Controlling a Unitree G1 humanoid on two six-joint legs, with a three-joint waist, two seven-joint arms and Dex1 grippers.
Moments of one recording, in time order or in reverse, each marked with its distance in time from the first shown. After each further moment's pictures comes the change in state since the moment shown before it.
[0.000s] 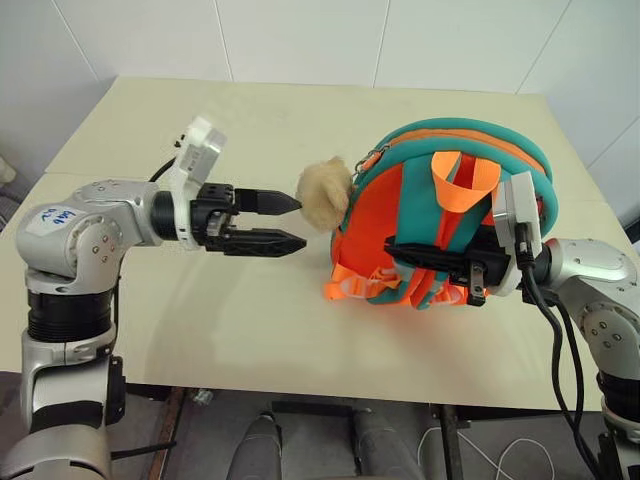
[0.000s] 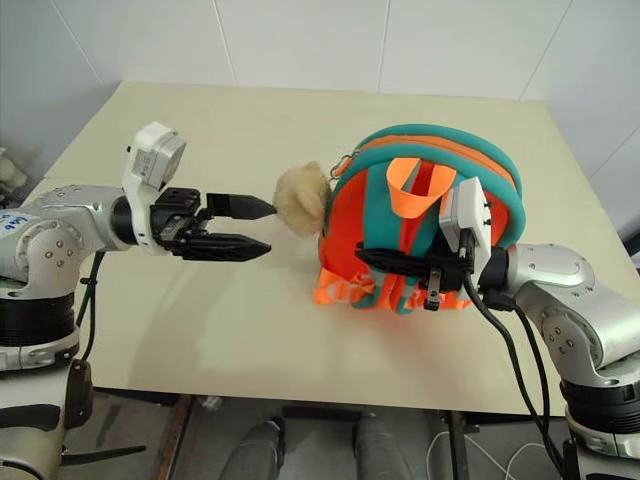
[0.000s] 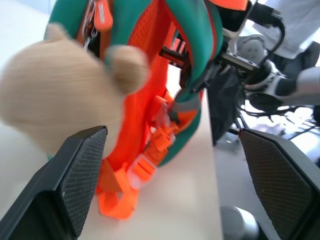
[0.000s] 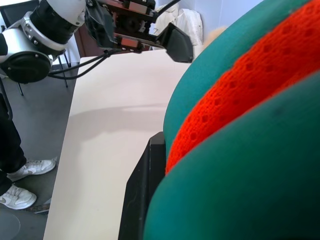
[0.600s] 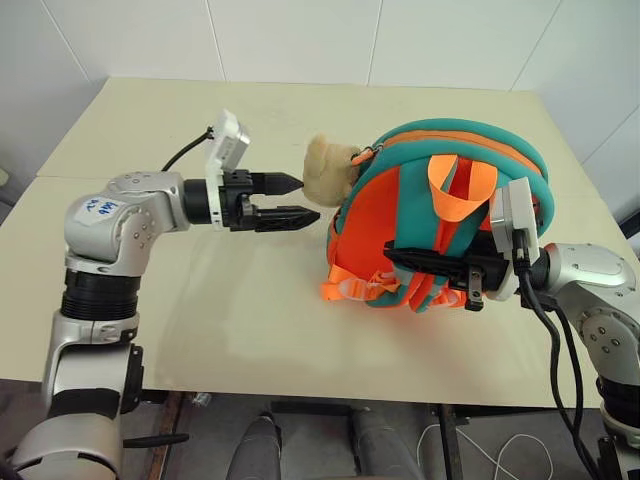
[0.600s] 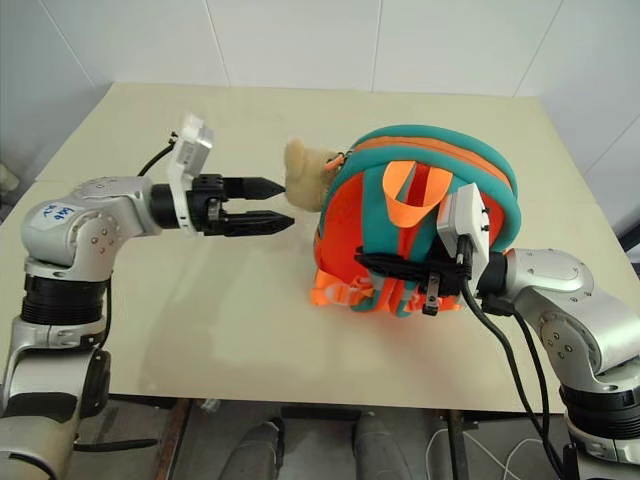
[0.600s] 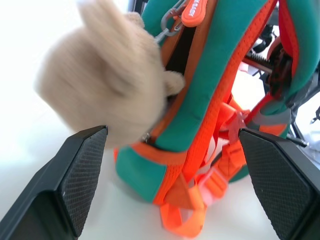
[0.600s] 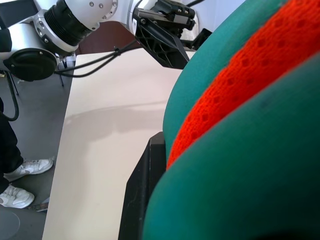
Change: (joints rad) left arm -0.076 0.018 -0.074 0.180 0.102 -0.139 0.081; right arm 0.032 0.002 -0.007 -0.032 -0.004 0.001 -0.017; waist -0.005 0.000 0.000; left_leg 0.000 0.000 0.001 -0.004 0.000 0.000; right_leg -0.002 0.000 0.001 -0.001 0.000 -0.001
